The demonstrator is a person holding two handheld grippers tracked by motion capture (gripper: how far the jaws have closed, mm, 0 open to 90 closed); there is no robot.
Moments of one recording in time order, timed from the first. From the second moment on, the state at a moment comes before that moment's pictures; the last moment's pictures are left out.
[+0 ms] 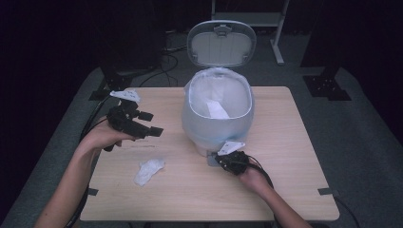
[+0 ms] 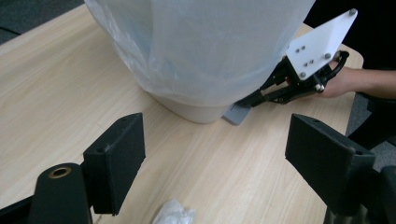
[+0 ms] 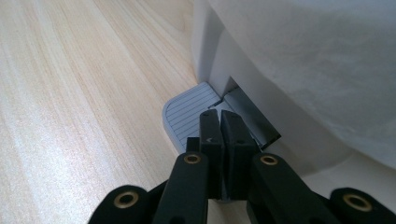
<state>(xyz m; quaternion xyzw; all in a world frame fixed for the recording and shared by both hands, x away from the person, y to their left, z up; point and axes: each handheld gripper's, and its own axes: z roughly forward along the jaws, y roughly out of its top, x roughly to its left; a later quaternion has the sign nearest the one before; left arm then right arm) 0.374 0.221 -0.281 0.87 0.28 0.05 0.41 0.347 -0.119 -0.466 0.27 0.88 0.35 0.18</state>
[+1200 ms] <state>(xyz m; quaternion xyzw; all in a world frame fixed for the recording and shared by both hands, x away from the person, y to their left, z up) 0.361 0.244 -0.343 0.87 0.30 0.06 0.39 0.347 -0.119 -0.466 0.27 0.88 0.35 0.18</state>
